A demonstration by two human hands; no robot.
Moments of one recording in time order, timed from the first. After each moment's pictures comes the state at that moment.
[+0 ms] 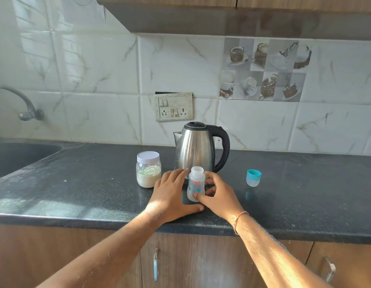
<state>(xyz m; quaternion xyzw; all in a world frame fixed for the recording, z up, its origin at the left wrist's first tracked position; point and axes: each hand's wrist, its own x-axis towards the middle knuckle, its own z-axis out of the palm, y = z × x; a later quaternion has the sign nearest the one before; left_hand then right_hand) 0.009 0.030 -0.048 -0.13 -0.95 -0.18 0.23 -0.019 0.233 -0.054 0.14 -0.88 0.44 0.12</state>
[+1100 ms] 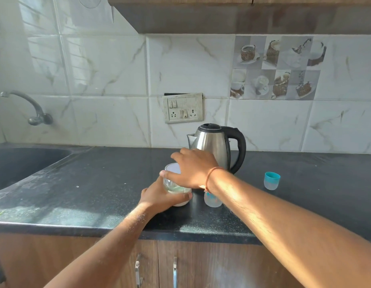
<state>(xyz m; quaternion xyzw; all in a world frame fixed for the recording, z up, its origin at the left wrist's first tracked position) -0.016 -0.051 -0.048 -0.01 -0.91 -0.40 0.11 -0.015 0.103 0.066 0.25 -0.95 -0.04 0.16</state>
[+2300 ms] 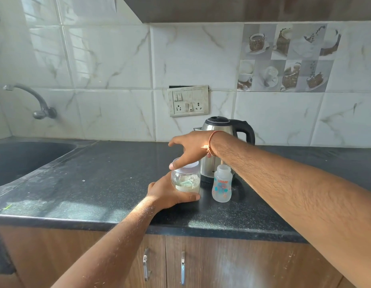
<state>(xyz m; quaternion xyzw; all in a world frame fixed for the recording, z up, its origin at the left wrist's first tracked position) -0.014 -0.054 -0.044 -0.03 -0.93 -0.37 0.06 -0.038 0.089 0.127 0.29 -0.95 -0.03 -0.05</state>
